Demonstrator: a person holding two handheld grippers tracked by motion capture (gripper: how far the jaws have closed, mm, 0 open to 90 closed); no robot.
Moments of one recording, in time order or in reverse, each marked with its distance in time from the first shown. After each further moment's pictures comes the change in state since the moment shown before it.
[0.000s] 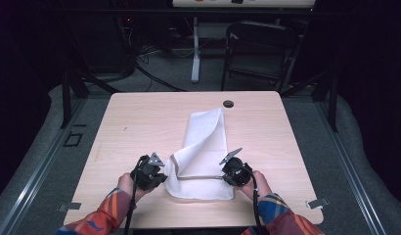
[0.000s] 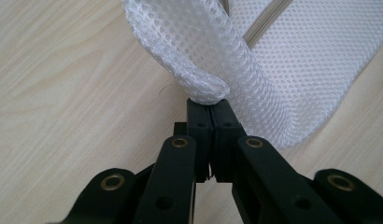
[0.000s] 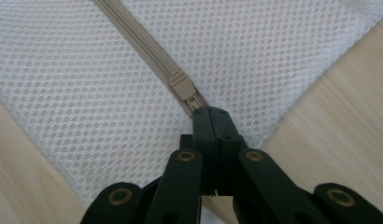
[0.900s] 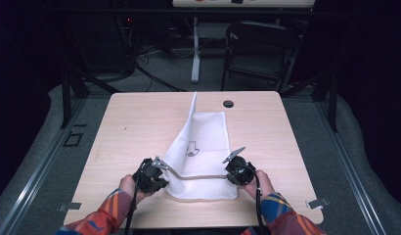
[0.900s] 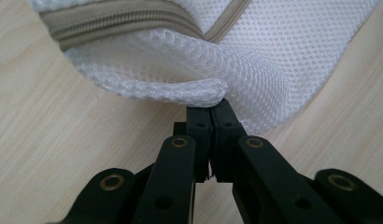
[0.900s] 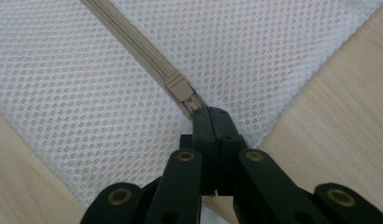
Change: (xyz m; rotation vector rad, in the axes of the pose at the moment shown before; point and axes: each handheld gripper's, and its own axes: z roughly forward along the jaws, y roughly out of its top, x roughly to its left) left arm -0.004 -0.002 0.008 0.079 -0.061 0.019; right arm -0.008 -0.004 -0.003 0.010 -0.023 0.021
